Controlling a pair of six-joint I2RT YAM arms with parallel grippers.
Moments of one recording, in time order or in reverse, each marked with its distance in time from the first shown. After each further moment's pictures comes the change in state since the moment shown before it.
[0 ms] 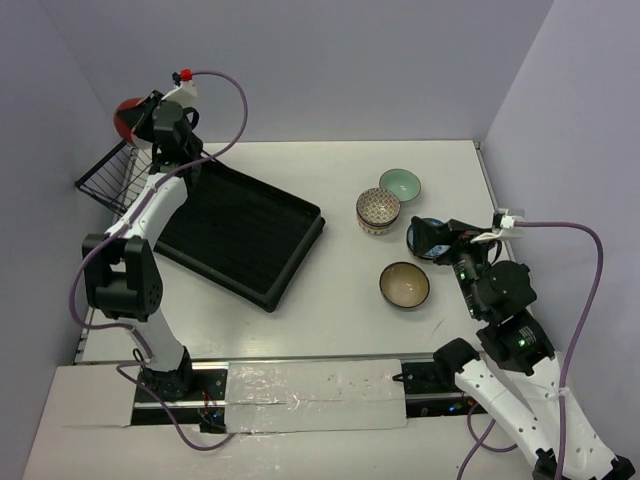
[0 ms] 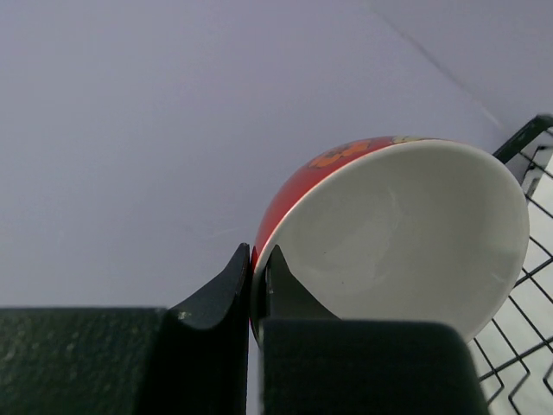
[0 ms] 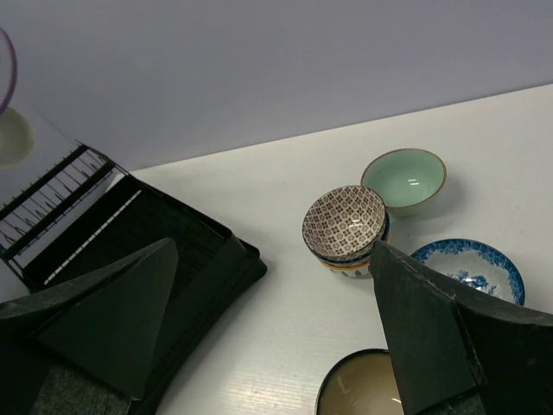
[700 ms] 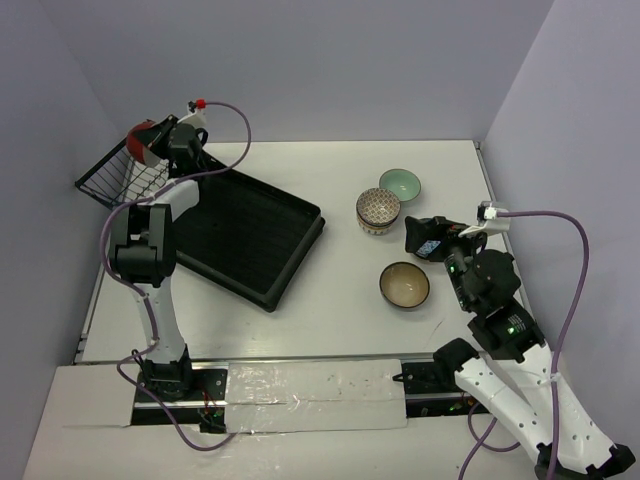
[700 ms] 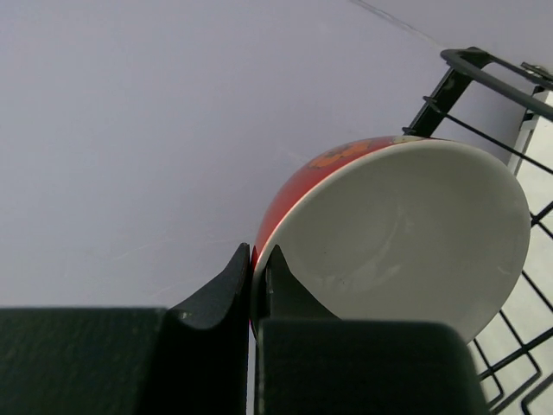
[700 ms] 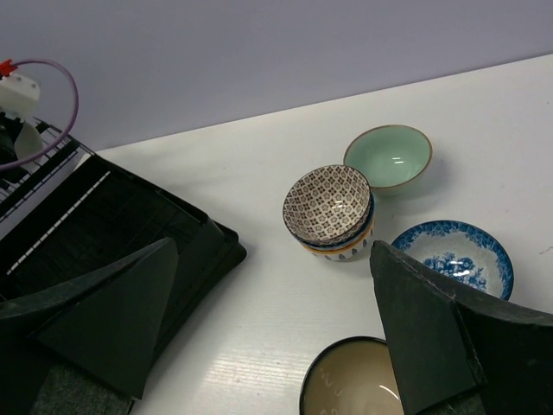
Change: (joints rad) left arm 0.063 0.326 -0.016 0.297 0.014 0.190; right arm 0.009 0.080 -0.018 0.002 0.031 -0.010
